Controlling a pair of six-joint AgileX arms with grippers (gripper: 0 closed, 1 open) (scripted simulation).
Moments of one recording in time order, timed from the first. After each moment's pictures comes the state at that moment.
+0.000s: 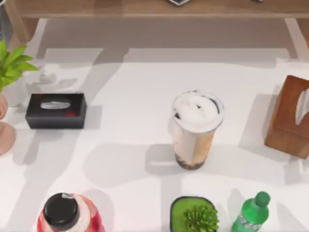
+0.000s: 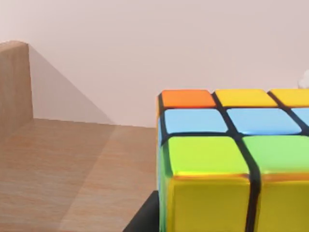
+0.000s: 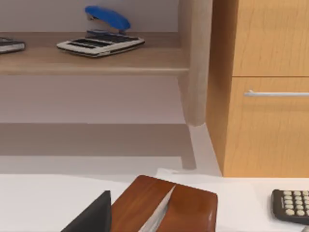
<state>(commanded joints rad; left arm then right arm) -0.41 2.04 2.01 0.11 -0.47 0.00 0.00 0.00 0.00 0.00 0.00 0.00</state>
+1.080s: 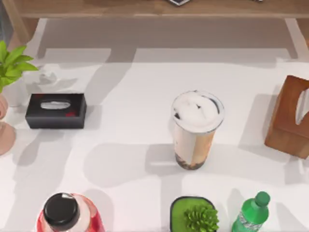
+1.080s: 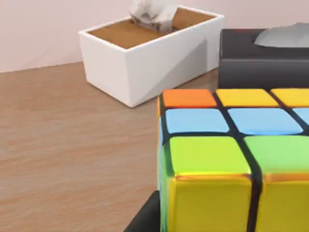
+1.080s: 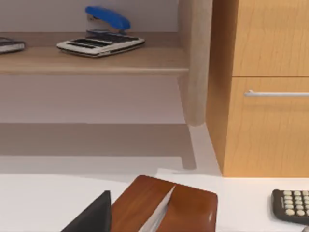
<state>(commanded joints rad) -0.52 1.82 1.98 -0.34 -0.28 0.03 0.00 0.00 0.00 0.00 0.00 0.00</state>
